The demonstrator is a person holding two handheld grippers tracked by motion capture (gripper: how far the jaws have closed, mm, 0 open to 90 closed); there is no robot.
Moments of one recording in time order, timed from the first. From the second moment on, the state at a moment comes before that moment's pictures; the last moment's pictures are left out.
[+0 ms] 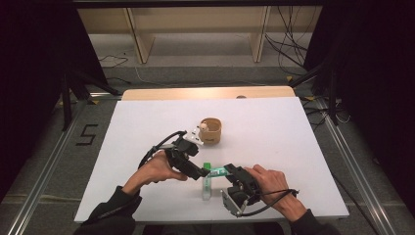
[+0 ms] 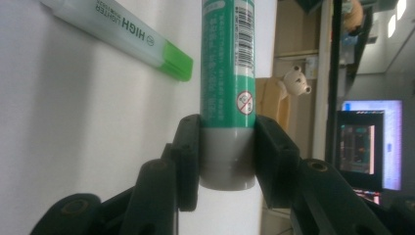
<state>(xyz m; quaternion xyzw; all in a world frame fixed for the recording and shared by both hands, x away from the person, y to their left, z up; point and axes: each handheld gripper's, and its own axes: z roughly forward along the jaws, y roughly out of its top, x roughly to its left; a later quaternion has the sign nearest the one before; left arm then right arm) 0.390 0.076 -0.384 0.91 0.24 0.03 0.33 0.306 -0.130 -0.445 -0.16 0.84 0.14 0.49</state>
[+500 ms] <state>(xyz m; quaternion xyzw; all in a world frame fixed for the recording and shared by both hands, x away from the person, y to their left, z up) 0.389 0.047 -0.395 0.94 0.19 0.00 0.29 0.300 -0.122 -0.452 -0.21 0.82 0.13 0.52</state>
